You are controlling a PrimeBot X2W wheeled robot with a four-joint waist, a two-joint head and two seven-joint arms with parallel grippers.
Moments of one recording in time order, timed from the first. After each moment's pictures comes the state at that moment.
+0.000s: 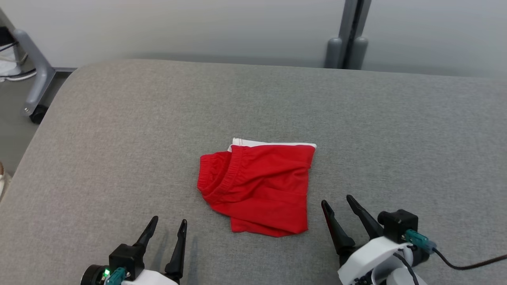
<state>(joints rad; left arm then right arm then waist) -0.02 0.05 -0.12 0.40 -0.14 -0.09 -0.26 -0.21 -0.05 0.36 0.52 0.39 0.13 -0.26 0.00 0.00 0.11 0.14</state>
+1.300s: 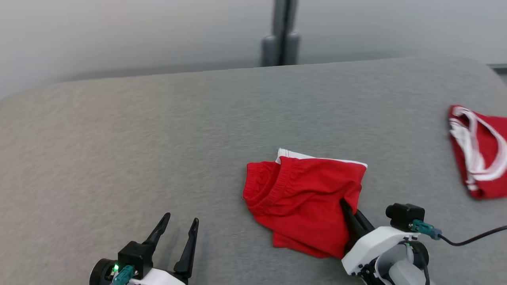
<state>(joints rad) -0.04 0.05 -0.17 0.39 -0.14 -0.12 -0.26 -0.35 -0.05 0.44 0.76 0.68 0.13 -0.26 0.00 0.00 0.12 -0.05</state>
